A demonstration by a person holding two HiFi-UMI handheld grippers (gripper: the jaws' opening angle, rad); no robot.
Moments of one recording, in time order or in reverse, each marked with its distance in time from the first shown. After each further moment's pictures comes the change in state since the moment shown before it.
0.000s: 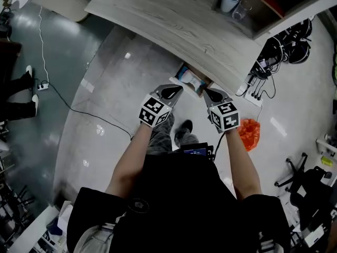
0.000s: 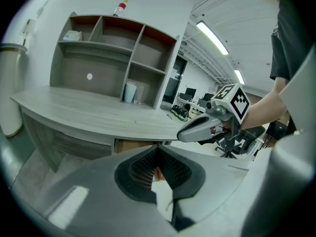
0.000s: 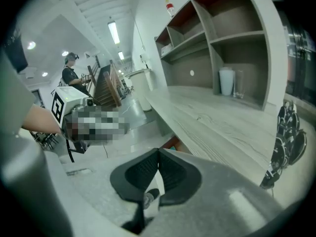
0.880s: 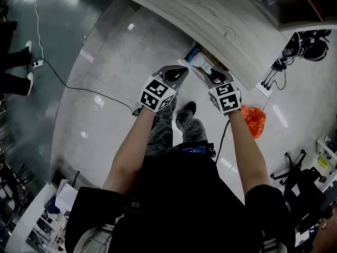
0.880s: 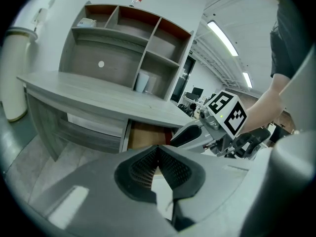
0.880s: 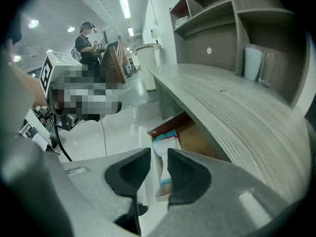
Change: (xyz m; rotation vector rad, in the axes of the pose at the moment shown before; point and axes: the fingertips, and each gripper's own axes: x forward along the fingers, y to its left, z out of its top) left arm 0.025 0.055 -0.052 -0.087 0.021 0.038; right arm 0.104 -0.015 -0.056 -0.168 0.212 0.011
